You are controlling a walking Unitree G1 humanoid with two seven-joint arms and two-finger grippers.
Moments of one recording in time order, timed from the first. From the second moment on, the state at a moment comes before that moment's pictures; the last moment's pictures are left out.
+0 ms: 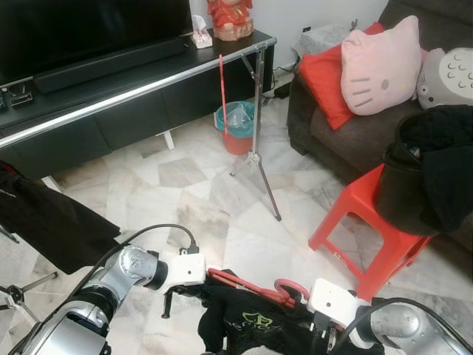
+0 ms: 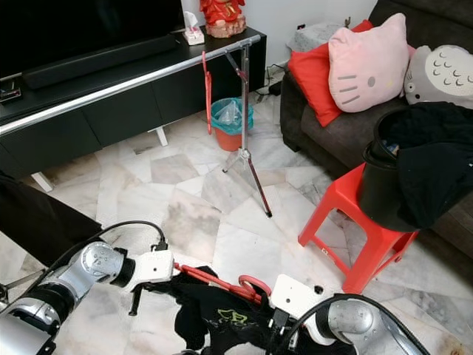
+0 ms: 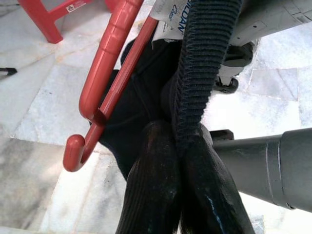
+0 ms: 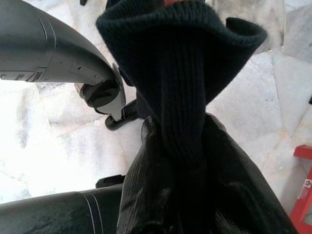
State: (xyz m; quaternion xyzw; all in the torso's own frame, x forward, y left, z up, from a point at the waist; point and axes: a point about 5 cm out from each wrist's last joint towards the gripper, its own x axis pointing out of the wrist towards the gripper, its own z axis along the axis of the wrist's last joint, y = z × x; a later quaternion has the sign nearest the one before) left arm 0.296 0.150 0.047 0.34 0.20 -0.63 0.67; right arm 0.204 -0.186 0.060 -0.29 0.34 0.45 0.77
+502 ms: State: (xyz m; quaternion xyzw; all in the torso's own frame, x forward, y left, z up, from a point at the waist) left arm 0.322 0.137 0.071 0.44 0.08 -0.52 0.72; right arm 0.202 -0.200 0.102 -0.25 0.29 0.48 0.79
